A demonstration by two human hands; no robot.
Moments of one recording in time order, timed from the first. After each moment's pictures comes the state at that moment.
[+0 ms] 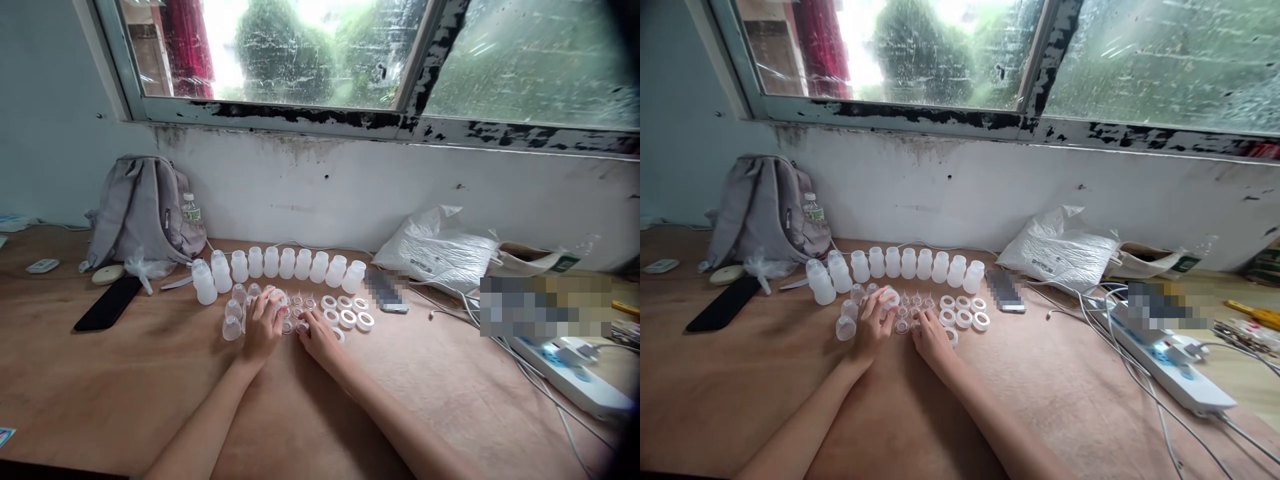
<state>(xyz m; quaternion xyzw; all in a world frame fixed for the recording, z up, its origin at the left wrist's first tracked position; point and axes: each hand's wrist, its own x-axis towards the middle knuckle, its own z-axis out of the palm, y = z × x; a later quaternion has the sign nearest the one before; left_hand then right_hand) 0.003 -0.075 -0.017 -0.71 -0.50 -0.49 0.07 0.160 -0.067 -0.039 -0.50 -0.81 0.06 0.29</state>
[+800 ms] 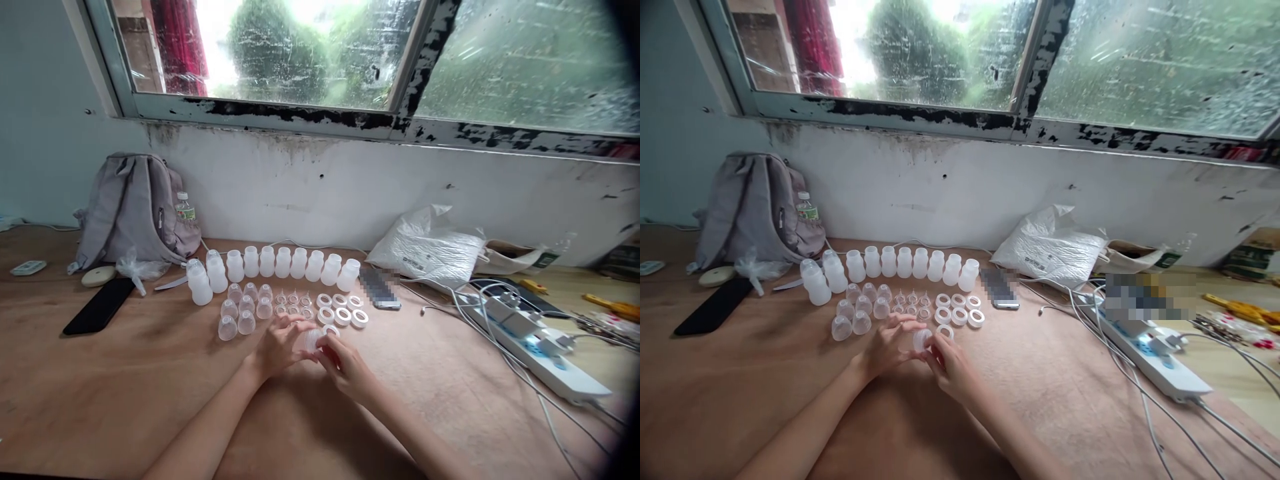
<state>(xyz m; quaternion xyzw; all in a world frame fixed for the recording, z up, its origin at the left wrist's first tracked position) 0.021 -0.086 -0.028 -0.85 -0.30 -0.43 0.04 0.203 -0.125 -0.011 -0.43 -0.83 0.16 0.31</state>
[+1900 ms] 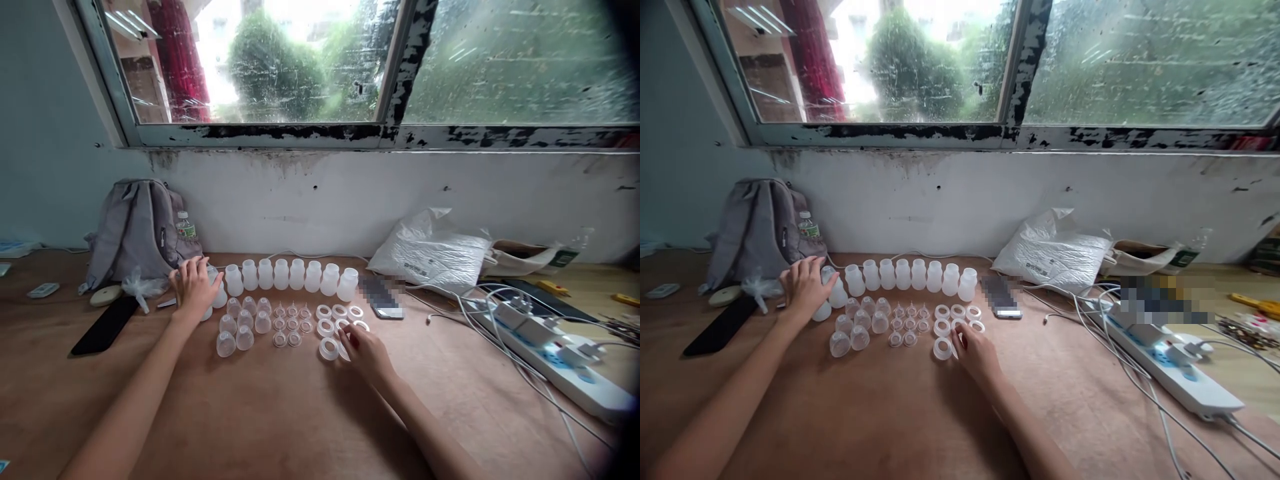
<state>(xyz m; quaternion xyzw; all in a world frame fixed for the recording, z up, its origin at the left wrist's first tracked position) -0.110 -0.014 0.057 -0.62 -0.65 -0.34 0.28 0.248 -0.077 -0.021 -0.58 -0.75 0.00 0.31</state>
